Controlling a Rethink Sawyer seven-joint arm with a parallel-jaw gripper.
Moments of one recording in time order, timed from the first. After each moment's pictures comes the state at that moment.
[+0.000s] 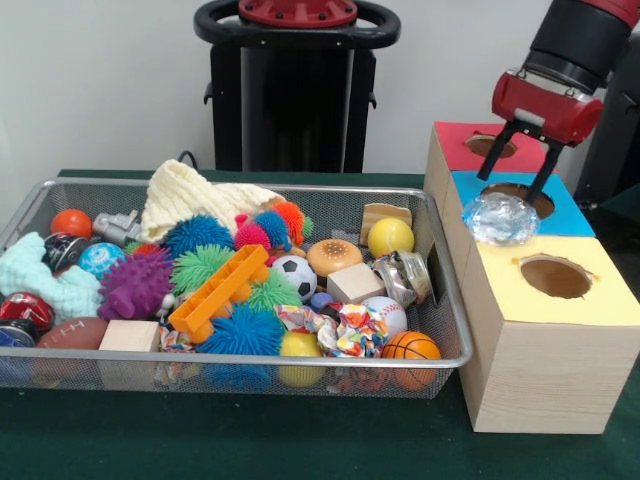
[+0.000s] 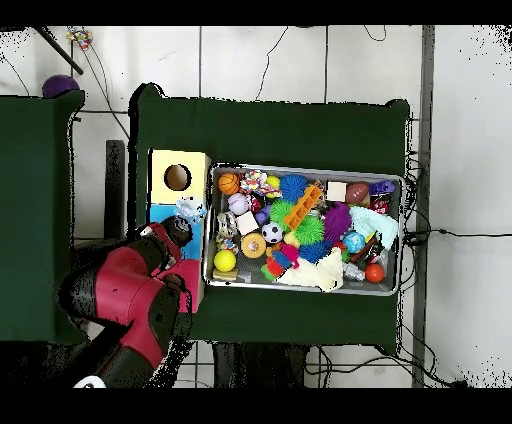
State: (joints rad) arm 0.72 -0.32 -0.74 1.68 0.65 0.30 2.48
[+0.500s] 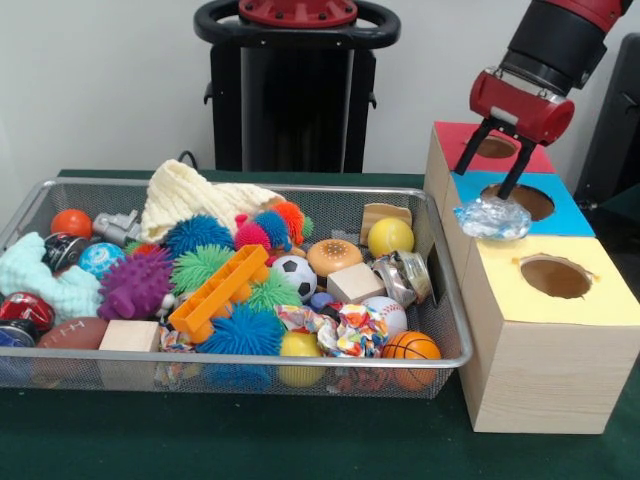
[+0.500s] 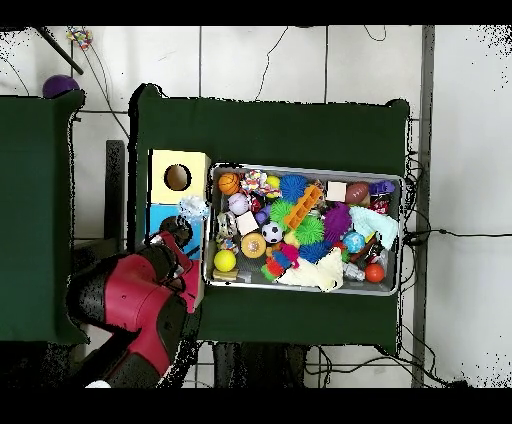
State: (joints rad) arm 0.72 -0.32 -0.74 1.72 0.65 0.30 2.48
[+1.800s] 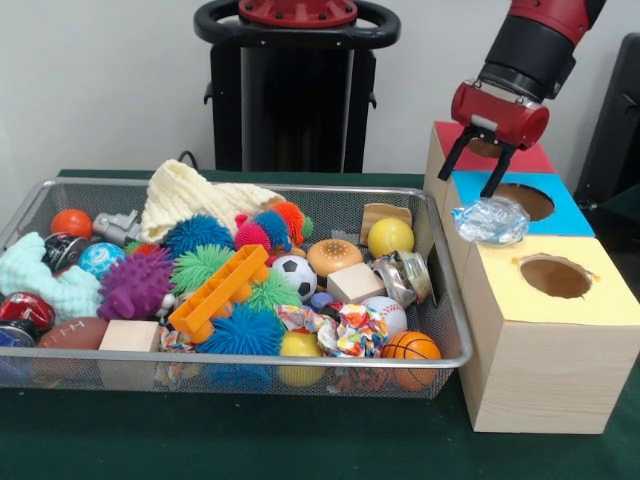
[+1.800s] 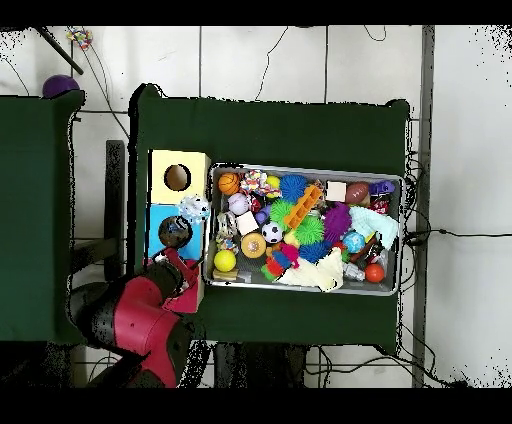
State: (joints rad) arm 0.74 -0.35 -0.65 1.88 0.65 0.05 2.48
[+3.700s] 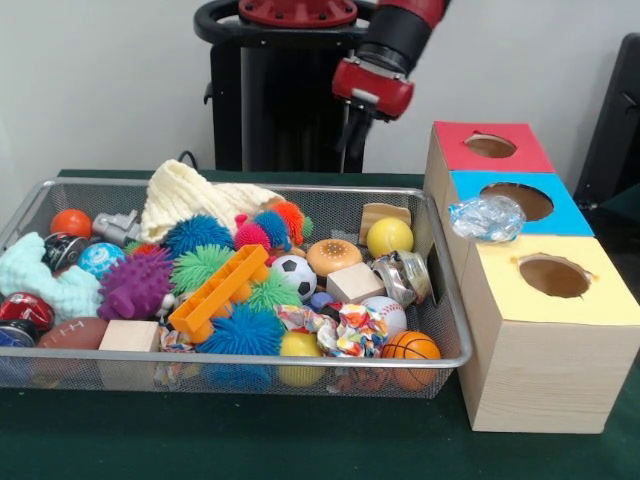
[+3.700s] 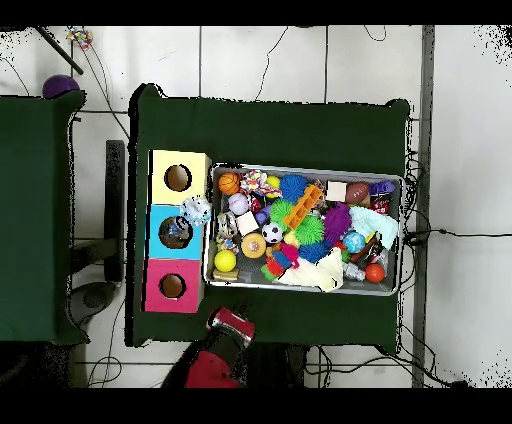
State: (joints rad) arm 0.56 -0.28 -0.62 2.25 0.11 -0.69 2.49
